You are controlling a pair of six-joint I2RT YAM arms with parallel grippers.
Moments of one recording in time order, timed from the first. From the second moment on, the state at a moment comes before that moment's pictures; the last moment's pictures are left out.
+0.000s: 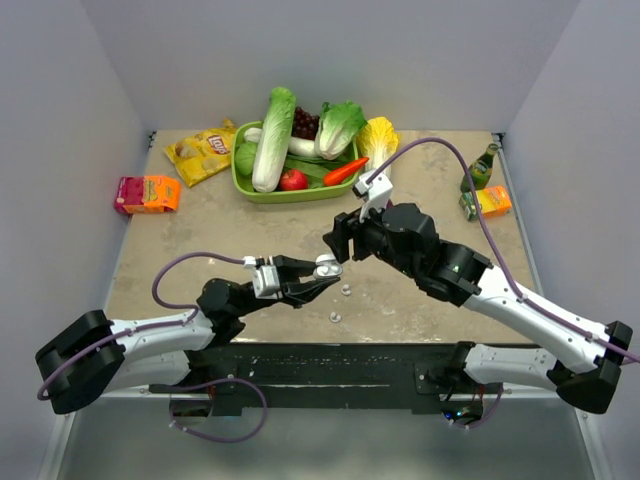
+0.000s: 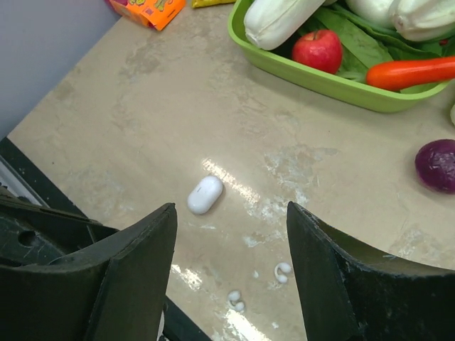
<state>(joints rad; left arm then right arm) -0.94 1.10 0.29 1.26 0.36 -0.06 0.97 1.09 1.14 -0.37 0.25 0.28</state>
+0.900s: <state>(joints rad) -0.91 1.23 0.42 1.04 -0.06 -0.31 0.97 0.78 0.82 -0.23 0.51 0.34</state>
